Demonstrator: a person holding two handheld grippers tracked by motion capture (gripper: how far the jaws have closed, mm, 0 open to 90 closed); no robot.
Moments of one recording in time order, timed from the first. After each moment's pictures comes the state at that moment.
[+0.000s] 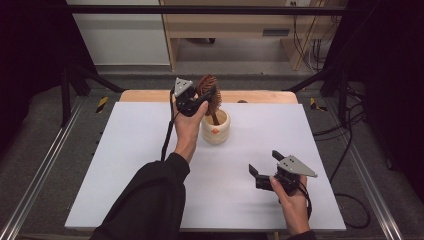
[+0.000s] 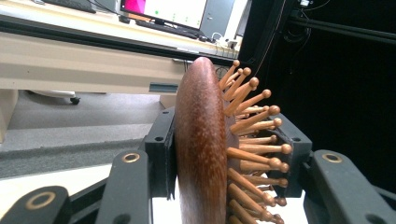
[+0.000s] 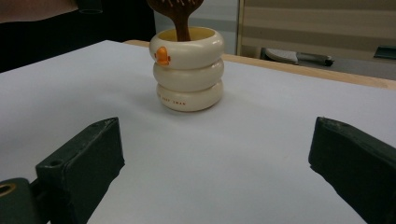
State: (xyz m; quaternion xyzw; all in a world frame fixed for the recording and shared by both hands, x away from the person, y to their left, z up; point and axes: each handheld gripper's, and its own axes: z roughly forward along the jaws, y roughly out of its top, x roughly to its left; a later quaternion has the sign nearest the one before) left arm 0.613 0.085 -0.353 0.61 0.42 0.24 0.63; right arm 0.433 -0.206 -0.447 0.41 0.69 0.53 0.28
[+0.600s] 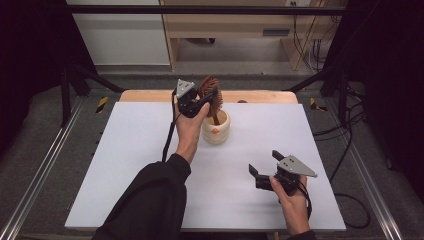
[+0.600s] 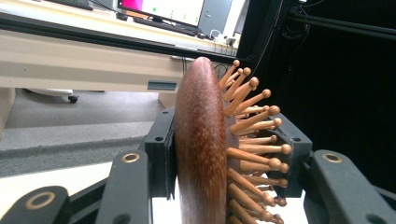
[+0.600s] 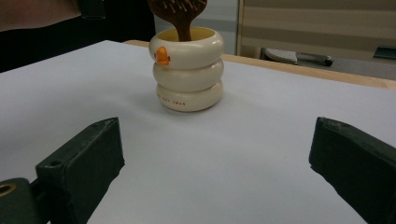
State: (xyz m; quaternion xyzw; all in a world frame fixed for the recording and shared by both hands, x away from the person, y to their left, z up) left arm 0.614 0.081 -0.359 0.61 0.42 0.24 0.63; right arm 0.433 -0.206 -0.447 0.41 0.69 0.53 0.28
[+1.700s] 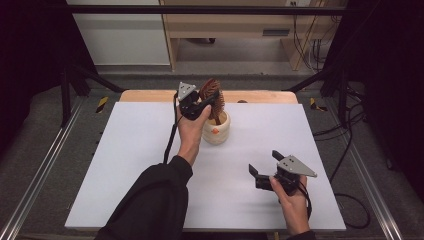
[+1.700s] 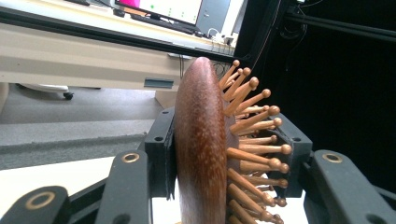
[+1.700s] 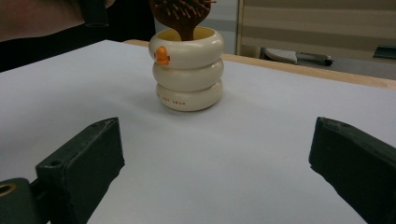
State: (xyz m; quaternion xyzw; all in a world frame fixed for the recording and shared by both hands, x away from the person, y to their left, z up) left arm 0.612 0.077 -0.367 0.61 0.42 0.23 0.63; right arm 0.433 -0.206 -0.448 0.41 0.69 0.53 0.28
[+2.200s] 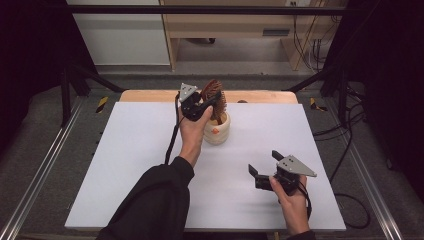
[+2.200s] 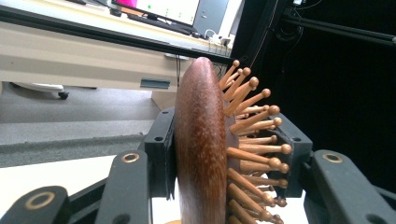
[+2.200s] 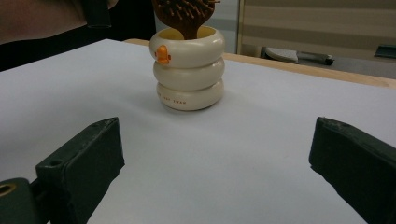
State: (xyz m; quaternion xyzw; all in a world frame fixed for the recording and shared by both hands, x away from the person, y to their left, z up) left arm 0.611 0.073 -0.369 0.61 0.42 0.22 0.64; right arm 0.433 -0.205 -0.448 0.41 0.69 0.53 0.28
